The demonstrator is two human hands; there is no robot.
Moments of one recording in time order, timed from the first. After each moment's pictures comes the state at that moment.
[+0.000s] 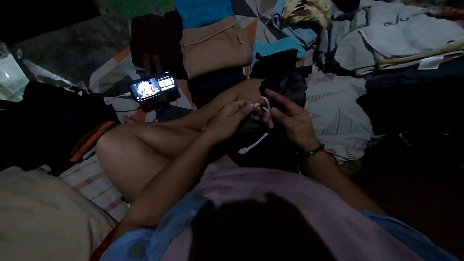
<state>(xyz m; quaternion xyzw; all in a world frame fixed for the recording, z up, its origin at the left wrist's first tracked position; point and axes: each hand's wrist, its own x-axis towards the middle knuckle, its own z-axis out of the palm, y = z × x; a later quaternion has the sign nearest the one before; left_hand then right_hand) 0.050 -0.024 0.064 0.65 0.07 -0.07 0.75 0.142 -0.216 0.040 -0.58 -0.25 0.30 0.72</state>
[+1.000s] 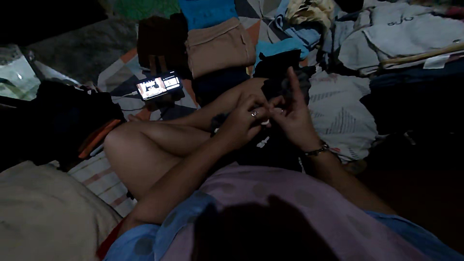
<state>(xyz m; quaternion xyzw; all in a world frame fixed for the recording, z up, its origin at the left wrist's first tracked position) 0.045 -0.037 0.061 0.85 -0.11 0.10 0.51 0.133 -0.204 0.066 -0.74 -0.24 0.23 0.58</state>
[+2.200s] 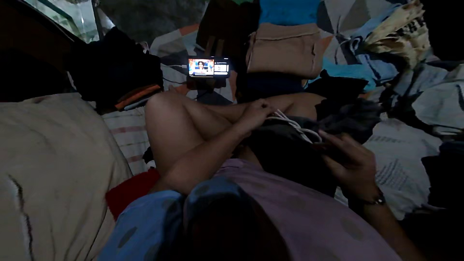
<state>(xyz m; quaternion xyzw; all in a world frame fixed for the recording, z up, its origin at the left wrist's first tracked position) 0.042 0.005 0.018 0.59 0.33 -0.01 0.74 0.147 -0.241 0.038 -0.73 -0.53 0.07 0.42</state>
